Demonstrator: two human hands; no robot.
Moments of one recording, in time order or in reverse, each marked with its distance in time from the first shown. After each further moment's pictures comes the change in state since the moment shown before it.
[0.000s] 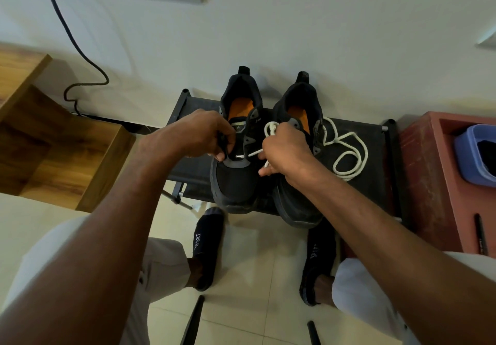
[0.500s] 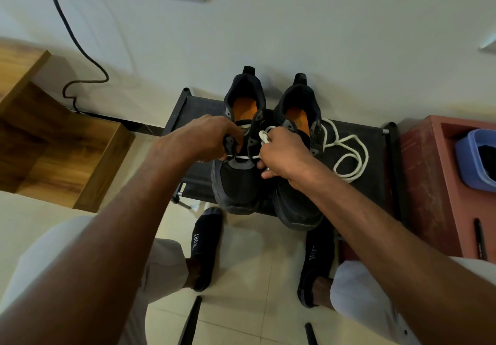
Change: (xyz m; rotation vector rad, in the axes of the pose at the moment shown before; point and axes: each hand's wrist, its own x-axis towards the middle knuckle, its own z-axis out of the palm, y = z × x) left_hand 0.001 0.010 0.008 0.081 0.032 -0.022; right_hand 0.011 0.006 0.007 -0.156 -0.075 -0.049
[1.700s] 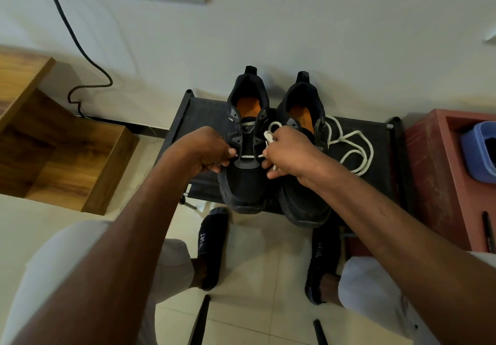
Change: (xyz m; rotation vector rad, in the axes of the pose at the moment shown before) left_hand -0.013 0.006 0.010 -0.691 -0.087 -0.511; right_hand -0.005 -0.002 -0.009 0.085 -0.072 0.027
